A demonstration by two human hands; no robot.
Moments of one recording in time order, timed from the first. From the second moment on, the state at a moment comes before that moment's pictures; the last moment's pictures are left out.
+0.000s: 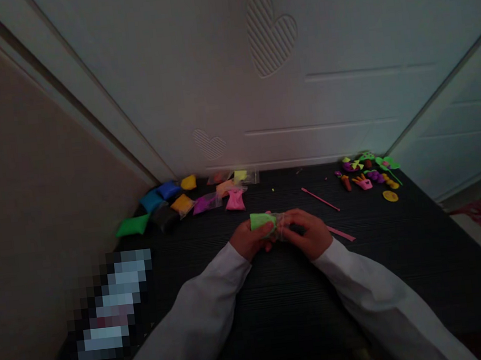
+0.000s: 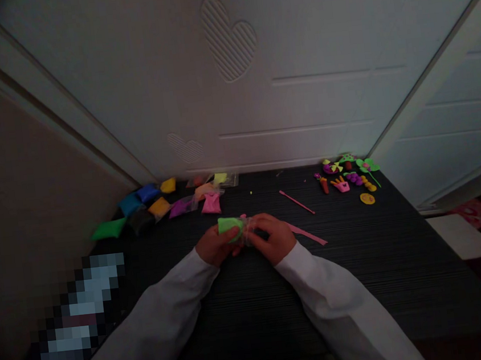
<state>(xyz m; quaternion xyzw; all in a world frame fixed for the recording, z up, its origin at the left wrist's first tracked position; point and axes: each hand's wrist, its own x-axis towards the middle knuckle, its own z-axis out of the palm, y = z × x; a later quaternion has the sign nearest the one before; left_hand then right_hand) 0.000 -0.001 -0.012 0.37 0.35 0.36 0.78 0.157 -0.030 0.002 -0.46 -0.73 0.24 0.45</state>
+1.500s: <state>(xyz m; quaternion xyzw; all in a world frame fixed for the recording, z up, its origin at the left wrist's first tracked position) -0.010 0.012 -0.003 0.26 0.39 0.46 0.75 0.172 -0.021 0.011 -0.38 -0.27 0.71 0.53</state>
